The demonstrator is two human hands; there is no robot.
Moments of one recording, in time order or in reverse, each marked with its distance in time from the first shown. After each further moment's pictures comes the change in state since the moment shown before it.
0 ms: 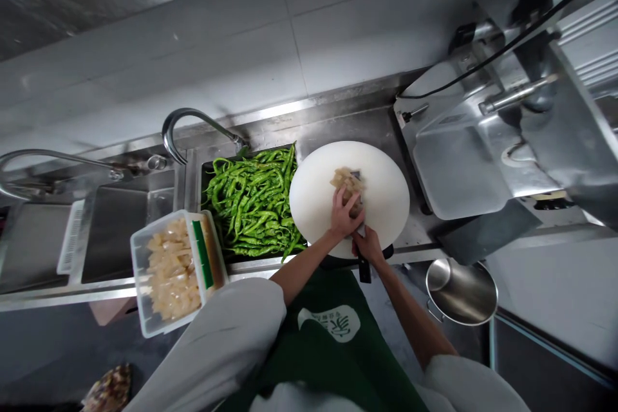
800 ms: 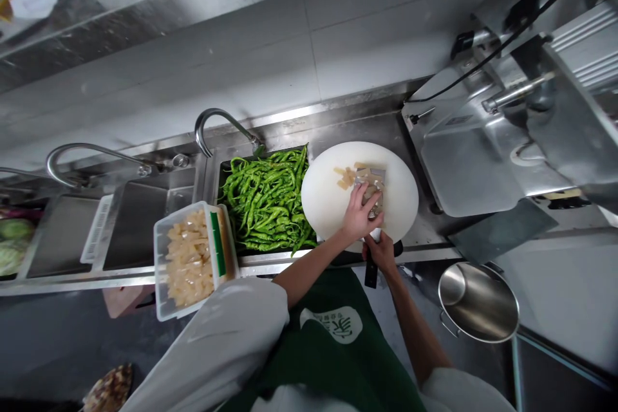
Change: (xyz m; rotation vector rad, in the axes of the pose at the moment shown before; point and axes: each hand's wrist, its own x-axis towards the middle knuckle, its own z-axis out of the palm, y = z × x) left_hand -0.008 0.050 -0.027 0.044 -0.010 0.225; right_hand -0.046 0.005 0.006 0.168 0.112 -0.105
